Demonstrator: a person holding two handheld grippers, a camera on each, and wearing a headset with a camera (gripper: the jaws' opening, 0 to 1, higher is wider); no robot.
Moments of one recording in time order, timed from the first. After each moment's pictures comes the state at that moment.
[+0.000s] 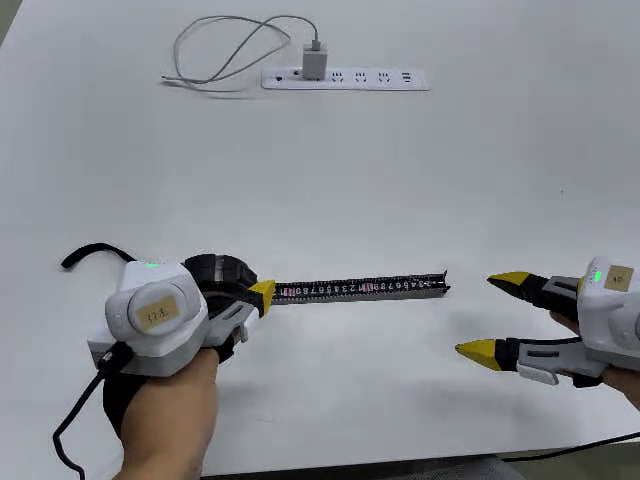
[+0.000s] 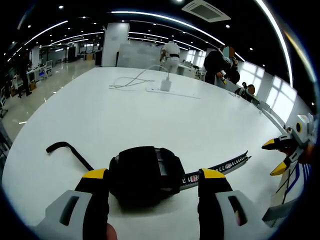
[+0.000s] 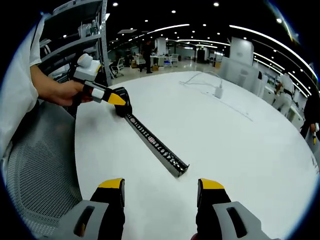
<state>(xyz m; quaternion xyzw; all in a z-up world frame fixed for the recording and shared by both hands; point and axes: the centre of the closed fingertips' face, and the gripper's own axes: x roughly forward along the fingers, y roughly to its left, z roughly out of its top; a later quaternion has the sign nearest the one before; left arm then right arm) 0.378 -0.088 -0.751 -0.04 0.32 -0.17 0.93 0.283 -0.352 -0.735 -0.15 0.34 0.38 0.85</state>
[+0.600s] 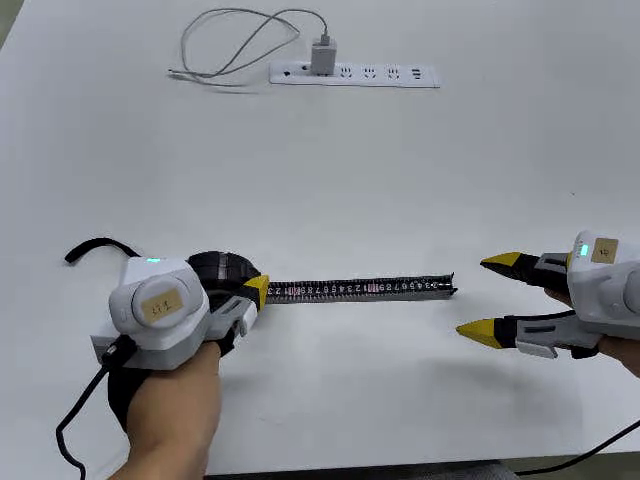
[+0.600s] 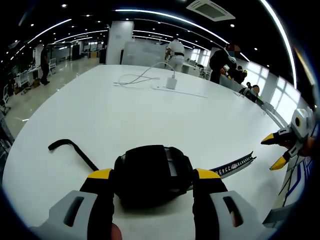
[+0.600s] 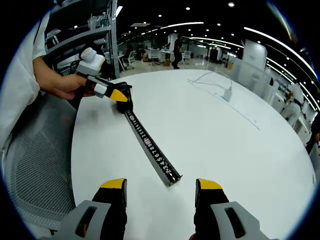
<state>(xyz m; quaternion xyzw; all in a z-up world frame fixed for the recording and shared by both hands) 0.383 -0.081 -0.758 -0.04 0.33 -0.16 0.93 0.307 -0.349 -0.740 -0.19 0.34 0.42 0.82</state>
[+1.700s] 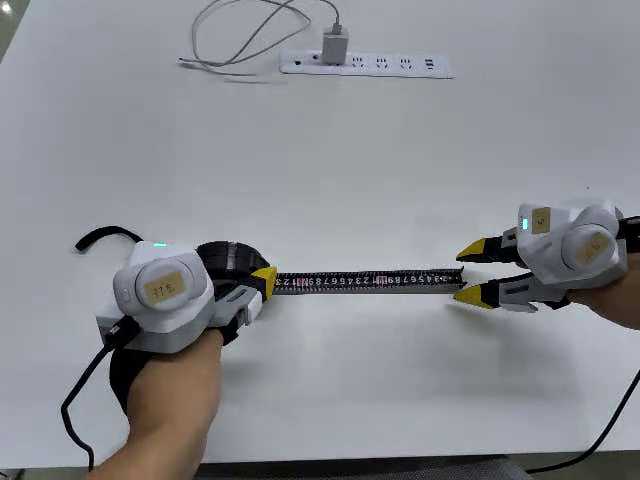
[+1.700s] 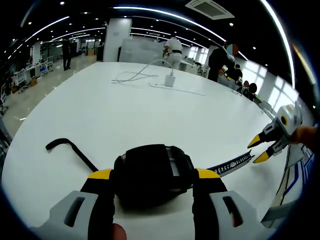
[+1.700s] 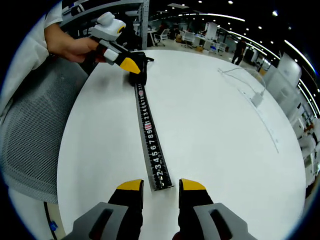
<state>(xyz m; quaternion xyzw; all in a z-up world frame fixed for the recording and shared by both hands) 0.382 -0.081 -0.760 -0.04 0.34 -0.17 0.92 0.331 -0.345 -0.777 -0.30 0.38 0.50 0.72</state>
